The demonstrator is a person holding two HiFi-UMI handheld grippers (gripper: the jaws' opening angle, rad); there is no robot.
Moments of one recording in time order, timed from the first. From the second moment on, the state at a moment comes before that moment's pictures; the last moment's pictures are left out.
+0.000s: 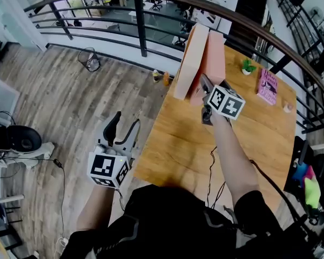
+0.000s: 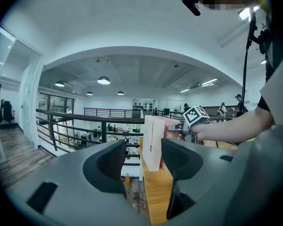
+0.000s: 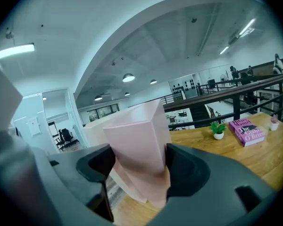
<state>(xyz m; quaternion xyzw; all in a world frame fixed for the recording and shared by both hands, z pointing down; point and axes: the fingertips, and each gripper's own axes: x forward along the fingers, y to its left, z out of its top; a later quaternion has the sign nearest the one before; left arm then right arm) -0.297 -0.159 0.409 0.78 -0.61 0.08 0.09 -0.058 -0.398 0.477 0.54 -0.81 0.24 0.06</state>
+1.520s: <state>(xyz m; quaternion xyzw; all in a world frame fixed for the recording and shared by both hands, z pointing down) -0.244 -0.210 0.385 0.85 -0.52 0.05 0.08 -0.010 -0.295 0.419 0.46 -0.86 0.18 0.06</state>
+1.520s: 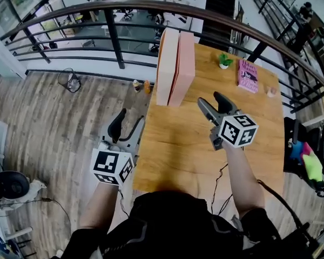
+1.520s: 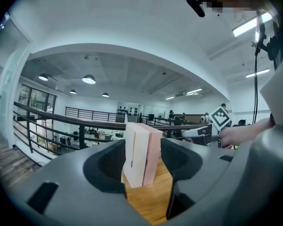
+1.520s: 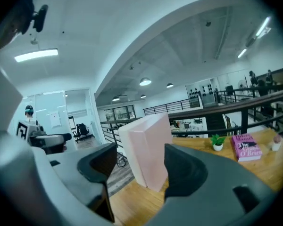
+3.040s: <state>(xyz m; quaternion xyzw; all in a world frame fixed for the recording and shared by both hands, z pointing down) -0.034 -0.178 0.303 0.87 -0.50 0.04 0.03 0.222 -0.152 0.311 0.53 -0.85 0.05 0.04</state>
